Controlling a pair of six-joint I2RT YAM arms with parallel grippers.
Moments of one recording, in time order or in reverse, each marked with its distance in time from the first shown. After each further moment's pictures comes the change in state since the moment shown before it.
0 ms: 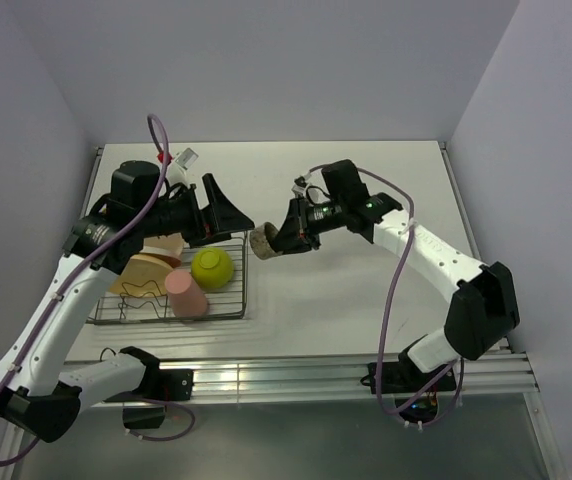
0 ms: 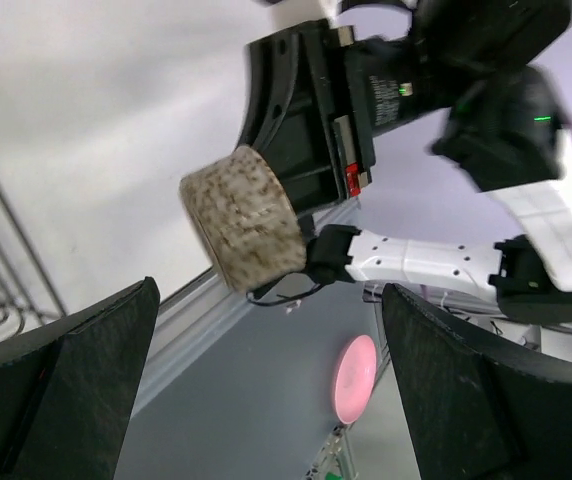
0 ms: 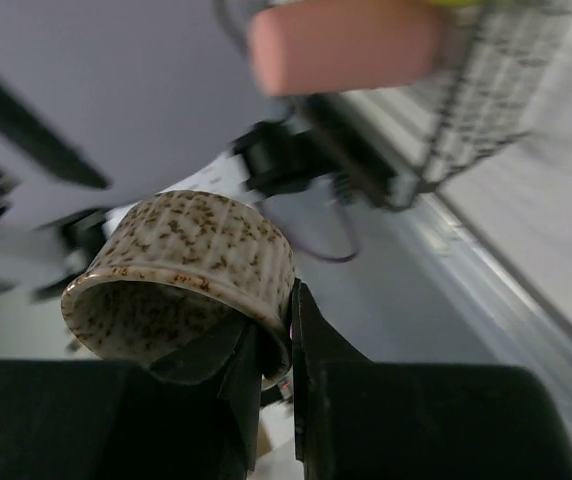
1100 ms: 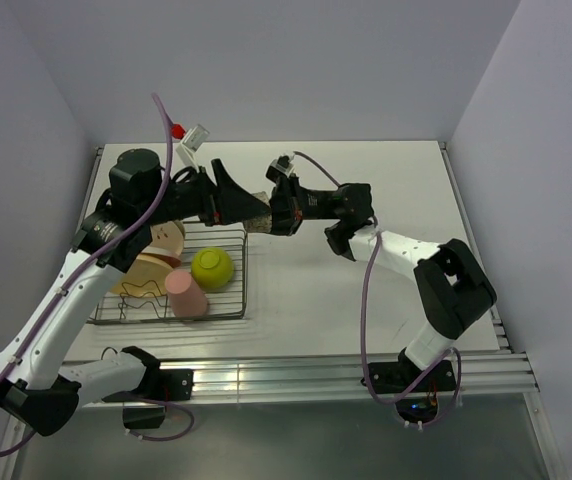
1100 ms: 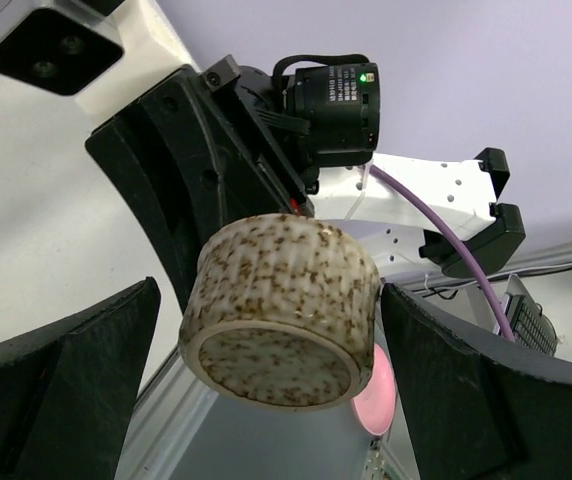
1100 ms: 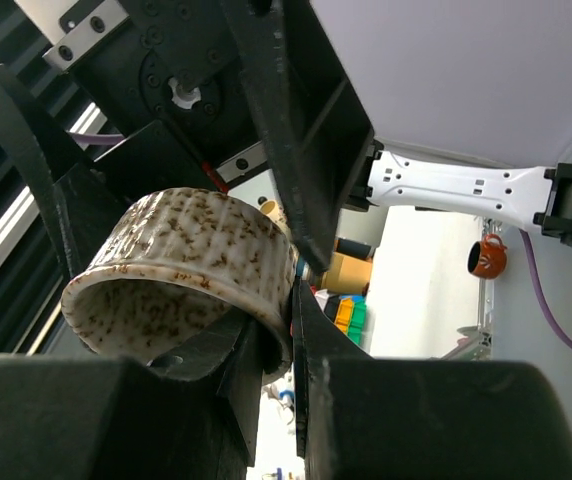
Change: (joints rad) left arm -0.069 0.027 0.011 0.340 0.098 0.022; right arm 0.062 0.145 -0.246 1.810 -0.213 1.173
